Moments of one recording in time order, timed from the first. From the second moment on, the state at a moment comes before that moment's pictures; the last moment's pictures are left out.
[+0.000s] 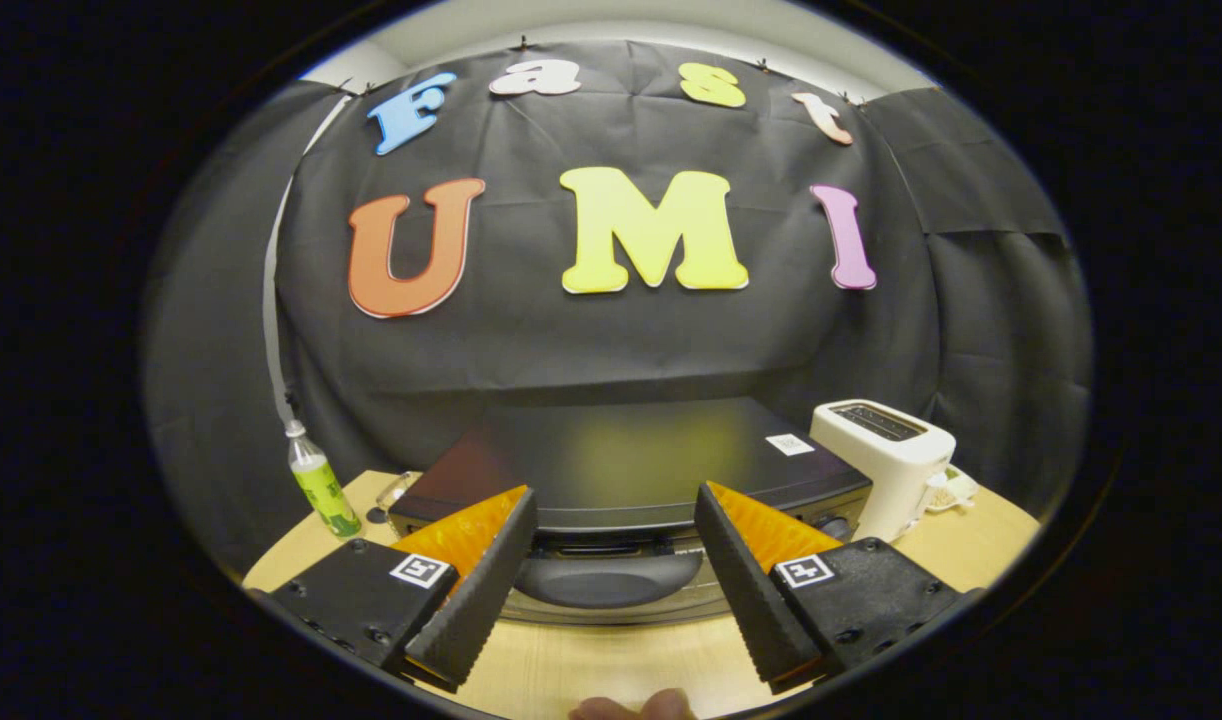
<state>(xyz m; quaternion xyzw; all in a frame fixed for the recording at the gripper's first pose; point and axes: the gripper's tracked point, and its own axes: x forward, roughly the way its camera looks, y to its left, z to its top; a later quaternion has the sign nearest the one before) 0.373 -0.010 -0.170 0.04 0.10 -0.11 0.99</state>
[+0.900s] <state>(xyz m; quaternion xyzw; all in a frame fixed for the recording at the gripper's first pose) 0.362 -0.007 -0.198 0.01 0.09 -0.09 0.99</state>
